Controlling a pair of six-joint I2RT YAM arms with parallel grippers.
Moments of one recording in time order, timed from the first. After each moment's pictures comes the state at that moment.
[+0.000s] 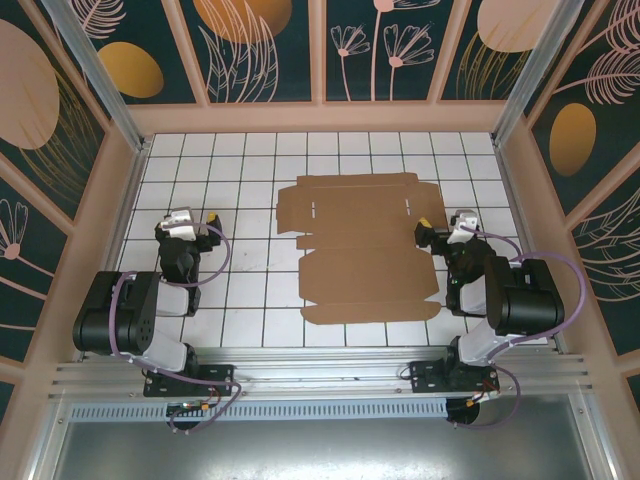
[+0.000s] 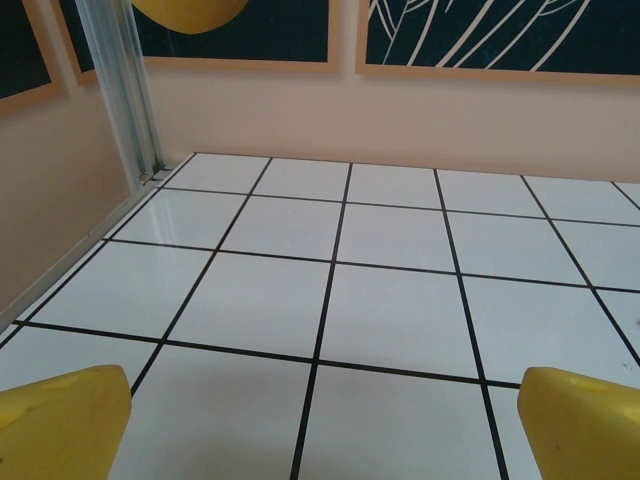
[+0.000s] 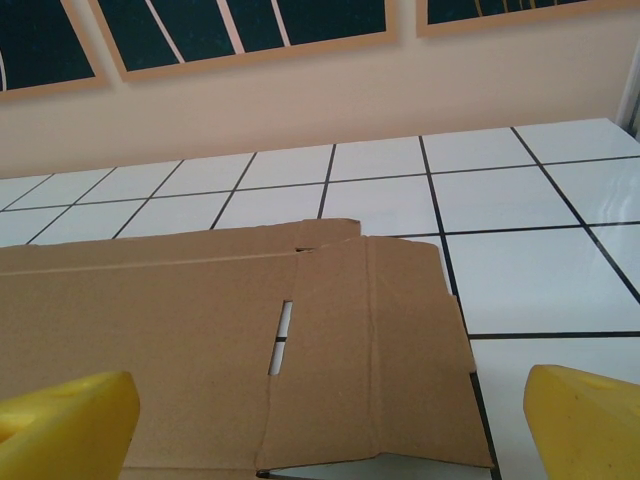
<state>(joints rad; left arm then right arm) -0.02 1.52 0.23 1.16 -0.13 -0.06 -0.08 1.58 0.19 1.26 -0.24 0.09</state>
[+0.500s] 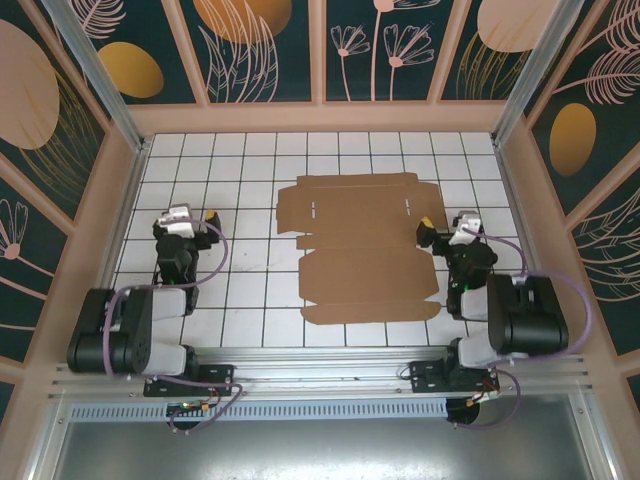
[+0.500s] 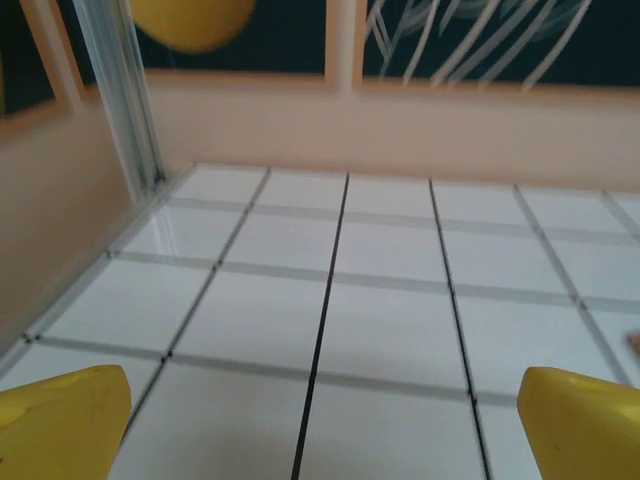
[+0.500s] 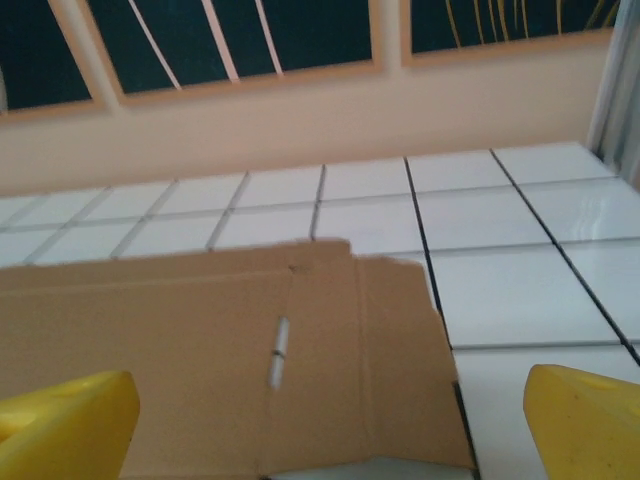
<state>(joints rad) -0.03 1.34 0.26 0.98 -0.14 -0.07 -0.01 1.37 0.16 1.16 -0.14 0.08</state>
